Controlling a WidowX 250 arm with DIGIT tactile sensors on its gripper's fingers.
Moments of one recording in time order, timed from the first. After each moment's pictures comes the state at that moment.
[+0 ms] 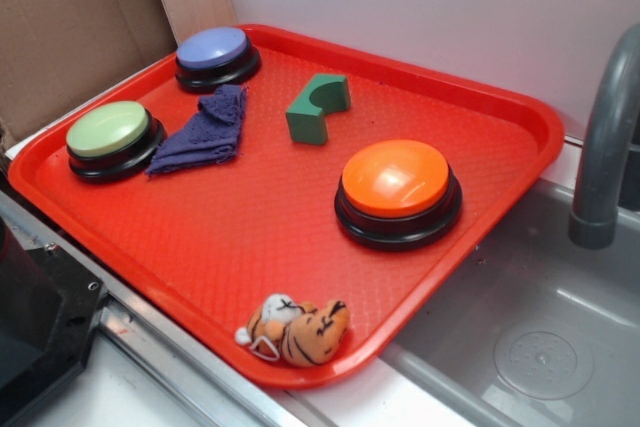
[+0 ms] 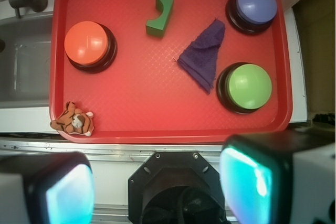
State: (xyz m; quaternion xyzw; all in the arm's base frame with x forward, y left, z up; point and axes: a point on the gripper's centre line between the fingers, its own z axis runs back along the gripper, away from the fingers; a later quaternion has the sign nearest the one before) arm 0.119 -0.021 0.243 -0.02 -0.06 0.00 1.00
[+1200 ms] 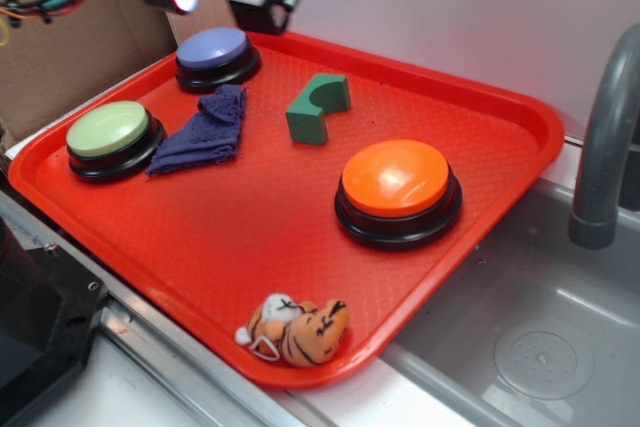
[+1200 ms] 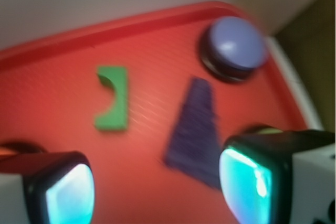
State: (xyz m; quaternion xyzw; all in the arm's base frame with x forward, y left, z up) arm 0.258 0.004 0.124 0.06 -0.14 0.19 0.97
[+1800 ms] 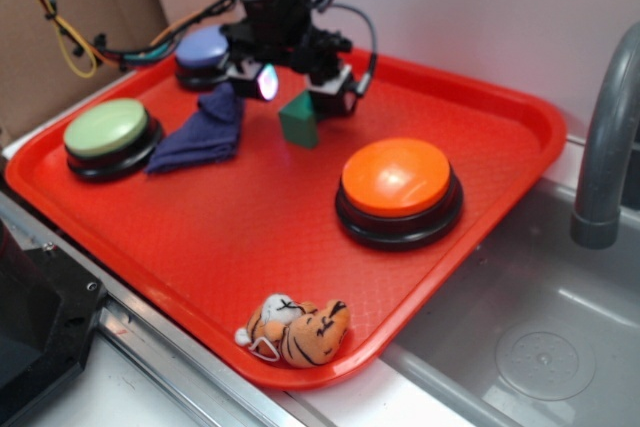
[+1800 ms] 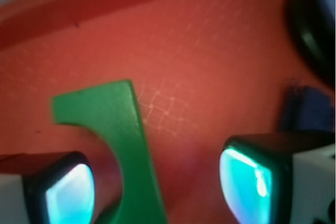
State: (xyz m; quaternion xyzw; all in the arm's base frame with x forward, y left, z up) arm 0.296 0.010 0.031 0.02 -0.09 0.18 0.98
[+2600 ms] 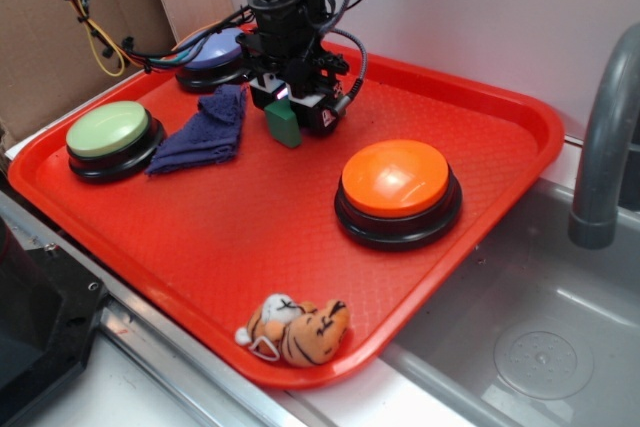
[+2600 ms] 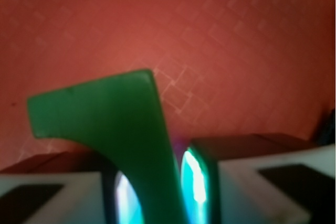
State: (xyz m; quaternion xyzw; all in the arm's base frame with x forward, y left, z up) arm 0.294 0.013 0.033 0.03 -0.03 0.07 1.00
